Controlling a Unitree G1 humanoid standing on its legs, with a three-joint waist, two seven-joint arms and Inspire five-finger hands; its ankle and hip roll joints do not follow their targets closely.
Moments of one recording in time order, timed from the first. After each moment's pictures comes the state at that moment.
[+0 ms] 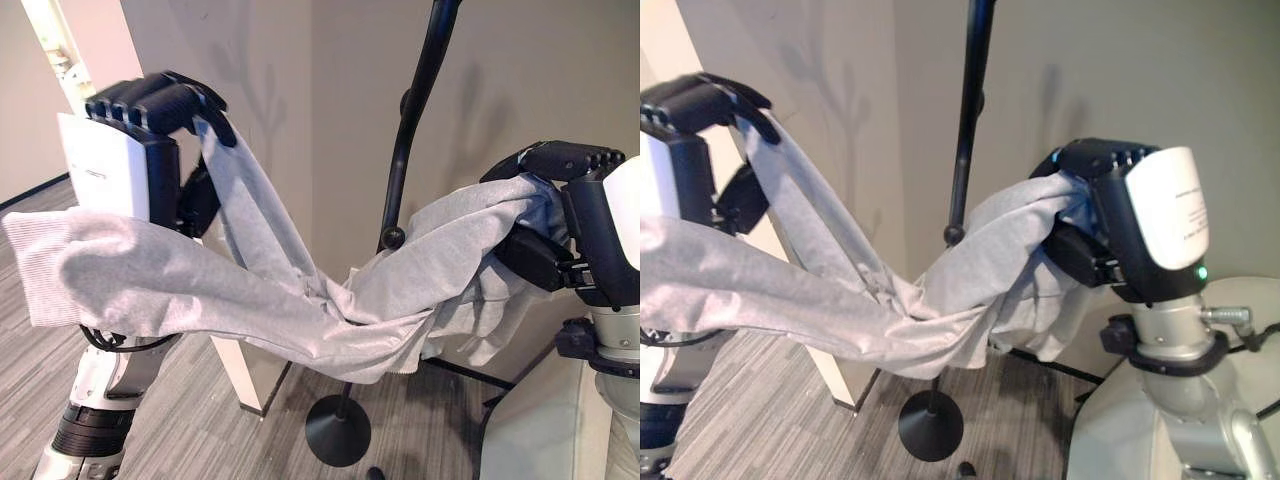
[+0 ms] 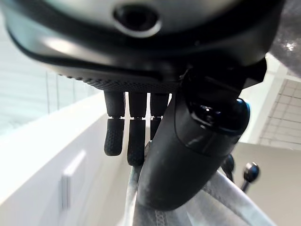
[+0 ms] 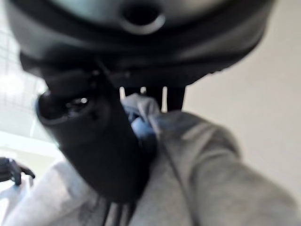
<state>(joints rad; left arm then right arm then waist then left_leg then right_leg) -0.31 0.65 0.00 -0.20 0.75 -0.28 0.78 0.08 -0.82 -0.29 -0.47 -0.36 -0.35 -0.29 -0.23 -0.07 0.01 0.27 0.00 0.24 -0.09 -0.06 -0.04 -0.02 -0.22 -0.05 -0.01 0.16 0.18</state>
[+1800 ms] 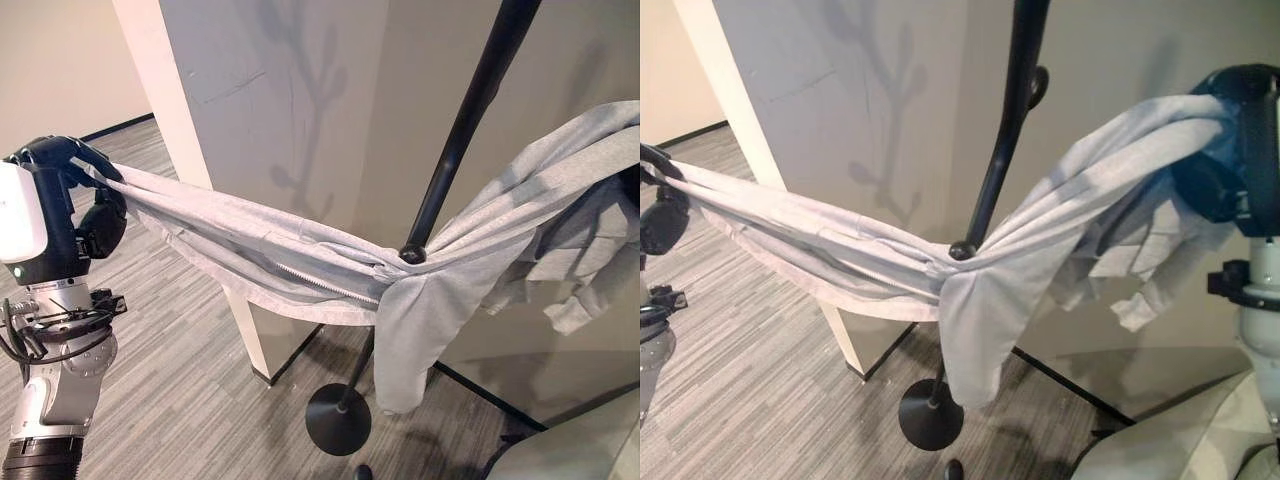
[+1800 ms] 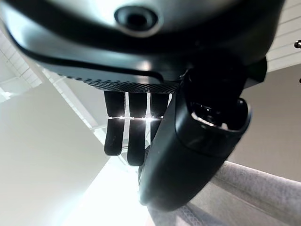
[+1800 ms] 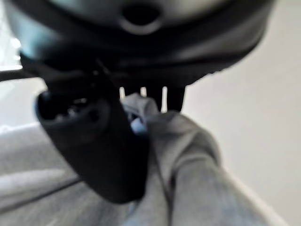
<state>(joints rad) -0.03 0.70 0.27 -0.02 0.50 -0.26 0.66 0.07 -1.07 -0.49 -0.09 -0.39 -0.28 -0.46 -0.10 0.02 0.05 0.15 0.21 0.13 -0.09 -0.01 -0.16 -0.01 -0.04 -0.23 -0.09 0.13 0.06</state>
